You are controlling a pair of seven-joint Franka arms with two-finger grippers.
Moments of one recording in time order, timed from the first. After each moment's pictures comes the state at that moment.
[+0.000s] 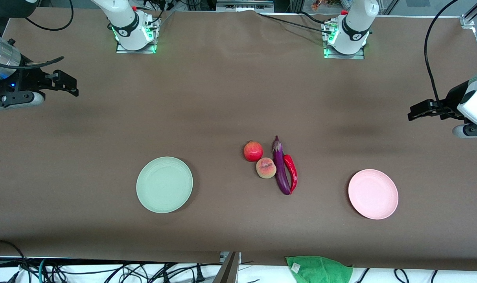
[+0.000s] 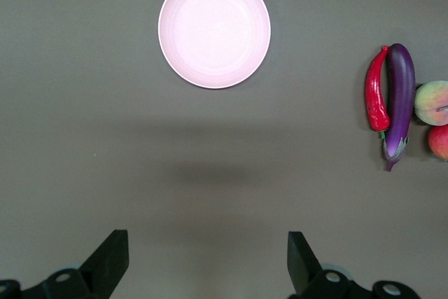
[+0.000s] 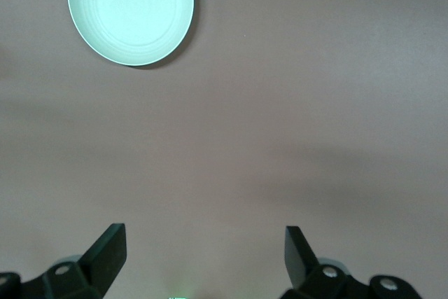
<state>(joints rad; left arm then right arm) -0.02 0.16 0.05 -1.51 -0.05 1.55 -0.05 0.08 0.00 -0.02 -1.67 0.01 1.59 -0.08</state>
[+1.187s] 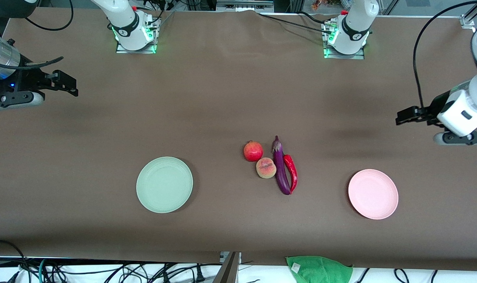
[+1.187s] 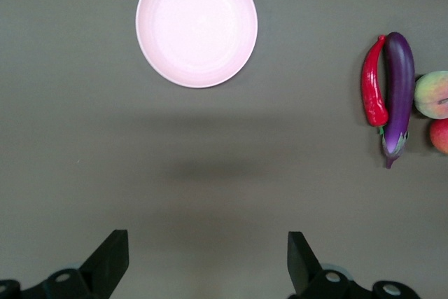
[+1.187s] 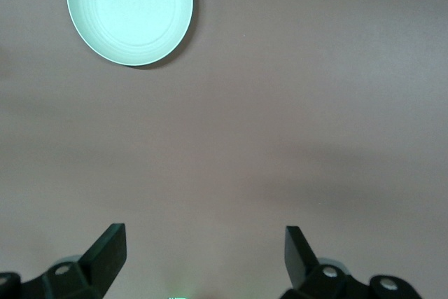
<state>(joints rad) -0.02 0.21 0.00 -1.53 -0.05 1.61 -0.05 0.08 0.00 -0.02 -1.67 0.01 1.59 -0.08</state>
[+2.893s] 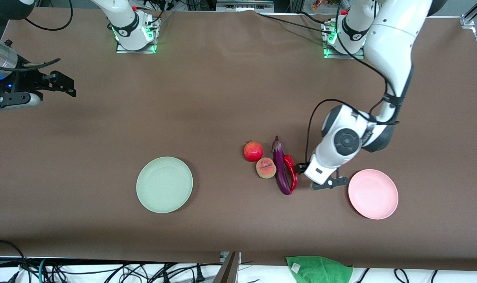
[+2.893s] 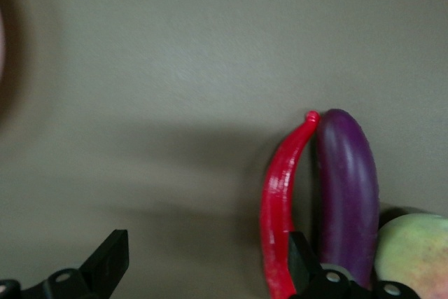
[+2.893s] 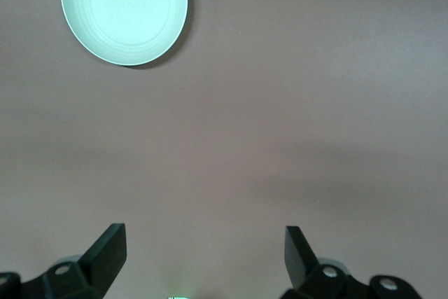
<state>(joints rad) -0.23 0.72 -0.16 -1.55 0.11 2.27 -0.65 0.08 0.00 -0.03 -1.67 0.01 1.59 -0.08</state>
